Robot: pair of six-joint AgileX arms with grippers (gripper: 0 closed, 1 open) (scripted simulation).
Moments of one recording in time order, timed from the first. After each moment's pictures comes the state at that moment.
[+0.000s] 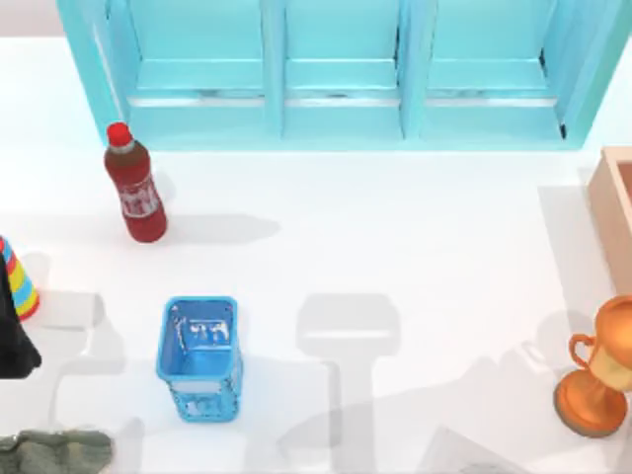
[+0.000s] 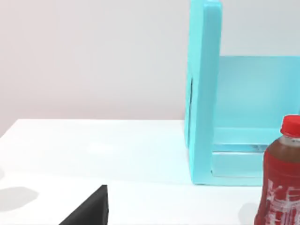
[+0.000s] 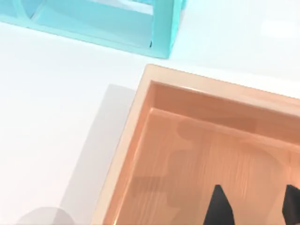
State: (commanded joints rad) left arm 0.00 0.00 0.00 0.00 0.00 0.00; right arm -0.46 1.08 1.04 -0.76 -0.54 -0.51
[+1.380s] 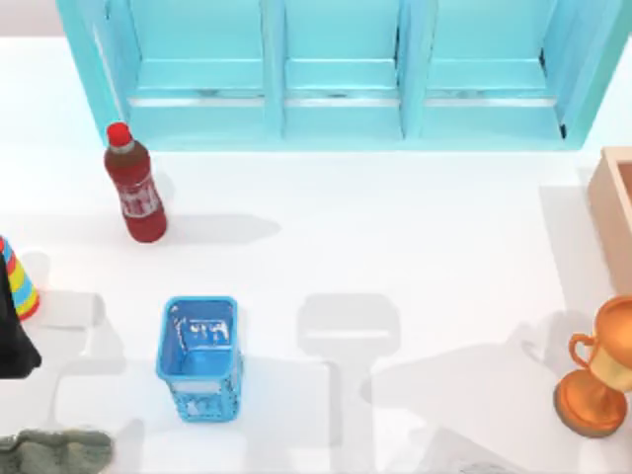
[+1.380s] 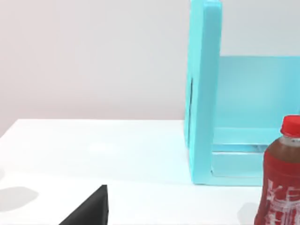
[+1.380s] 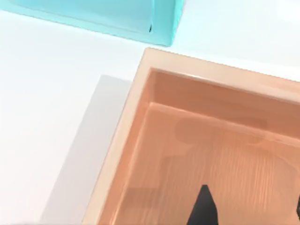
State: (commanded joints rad) left arm 0.00 0.00 0.00 0.00 0.00 0.00; right arm -0.38 1.14 0.82 -0.46 -0.48 -0.44
